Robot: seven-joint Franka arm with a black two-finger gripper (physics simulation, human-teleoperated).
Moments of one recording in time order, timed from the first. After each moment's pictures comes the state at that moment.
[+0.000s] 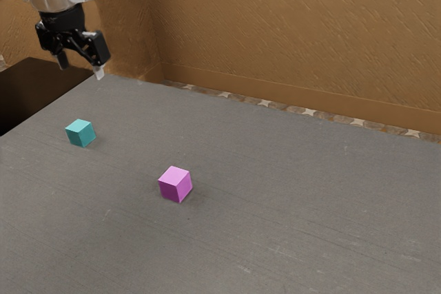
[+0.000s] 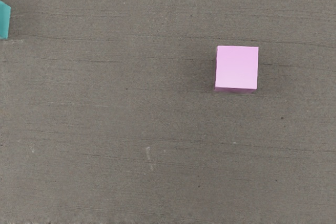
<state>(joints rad) 0.07 -0.28 -0.03 -1.79 0.11 1.61 -0.02</state>
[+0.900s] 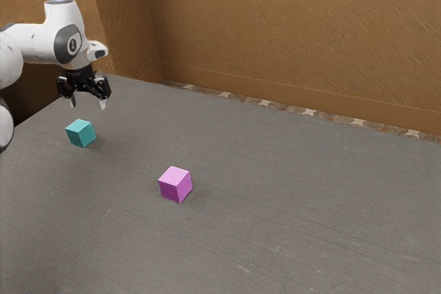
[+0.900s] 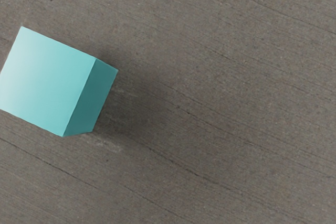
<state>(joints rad) 0.43 0.67 0.00 -1.21 0.08 1.94 0.00</state>
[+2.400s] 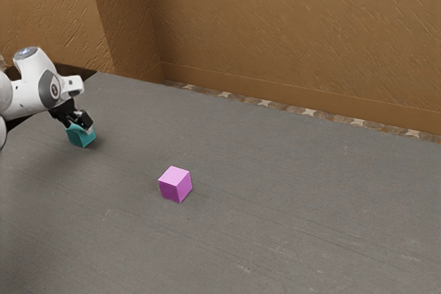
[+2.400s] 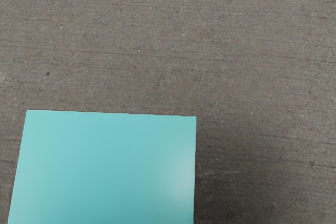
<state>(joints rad) 0.56 0.75 0.00 -1.40 -0.13 2.40 0.59</state>
